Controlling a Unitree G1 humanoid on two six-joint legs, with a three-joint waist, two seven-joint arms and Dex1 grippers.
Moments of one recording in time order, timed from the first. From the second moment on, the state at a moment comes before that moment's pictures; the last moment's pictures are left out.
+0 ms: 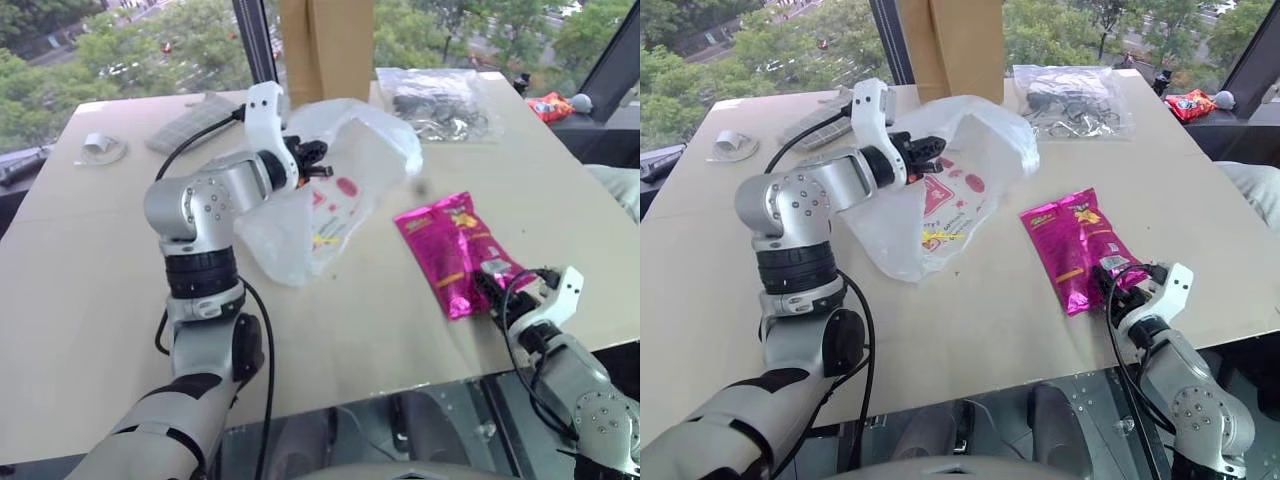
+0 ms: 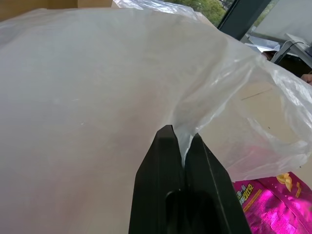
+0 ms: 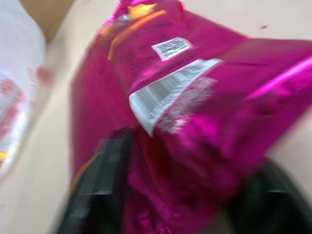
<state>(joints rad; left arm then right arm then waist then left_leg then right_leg) -0.95 0.25 0.28 -0.03 -0.48 1.24 -0.19 0.12 -0.18 -0.35 -0.46 0.87 0.76 0.04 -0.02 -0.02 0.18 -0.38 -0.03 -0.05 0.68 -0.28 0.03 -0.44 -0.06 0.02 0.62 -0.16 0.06</state>
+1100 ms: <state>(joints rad) -0.95 0.34 0.22 -0.03 -0.56 1.25 -0.32 -0.17 -0.51 -0.09 -0.54 1.44 0.79 0.15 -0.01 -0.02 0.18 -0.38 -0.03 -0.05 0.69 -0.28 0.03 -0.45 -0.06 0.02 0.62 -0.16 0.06</state>
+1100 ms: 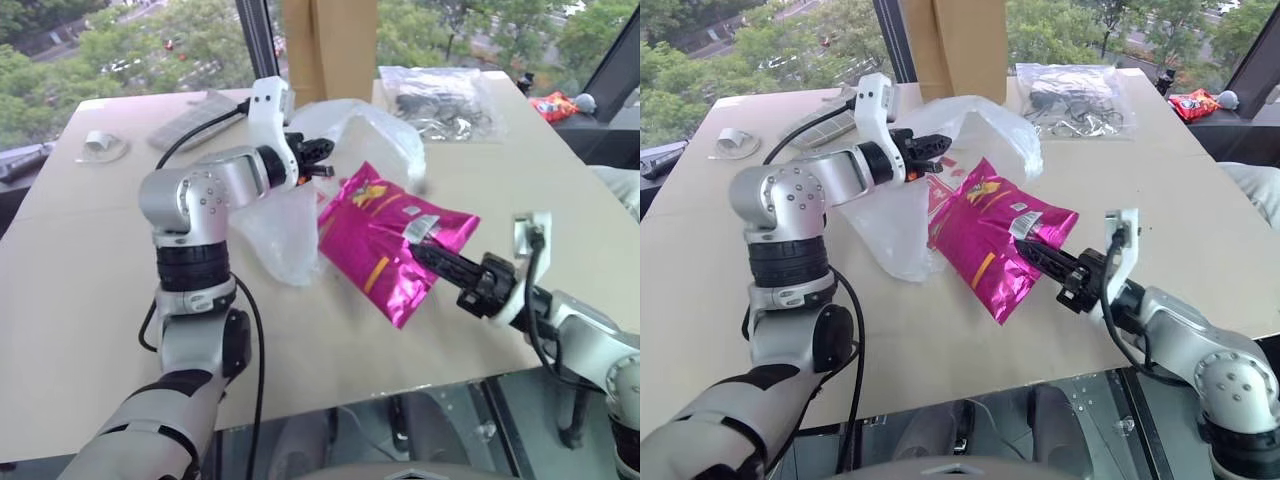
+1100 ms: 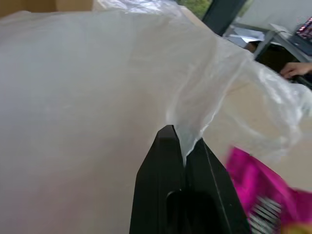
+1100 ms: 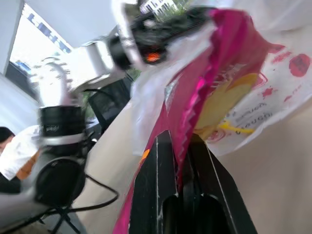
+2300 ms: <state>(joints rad) -0.87 0.33 0.26 -0.19 -0.72 1.34 -0.31 -0.82 0.02 0.18 0.49 0.38 0.36 0.38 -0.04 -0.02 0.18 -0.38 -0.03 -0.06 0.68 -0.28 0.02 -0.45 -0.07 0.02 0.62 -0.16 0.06</state>
